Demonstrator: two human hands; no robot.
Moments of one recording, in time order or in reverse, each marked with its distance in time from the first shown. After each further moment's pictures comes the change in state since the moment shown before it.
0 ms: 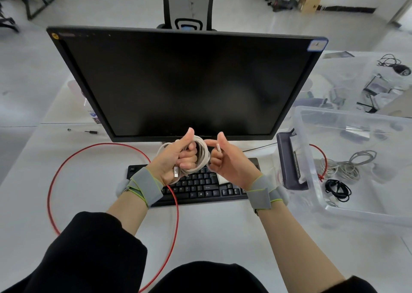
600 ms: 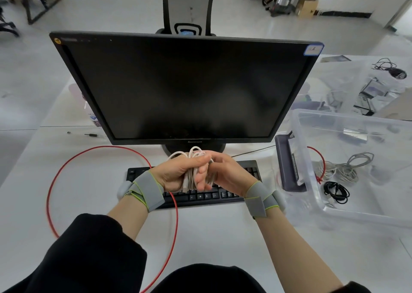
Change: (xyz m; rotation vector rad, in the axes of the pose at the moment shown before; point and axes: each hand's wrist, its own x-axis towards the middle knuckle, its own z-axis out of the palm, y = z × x) left_hand -0.008 -0.008 -0.002 0.341 -0.382 -0.124; right_hand -0.009 0.010 -0.003 -0.310 -0.250 -0.084
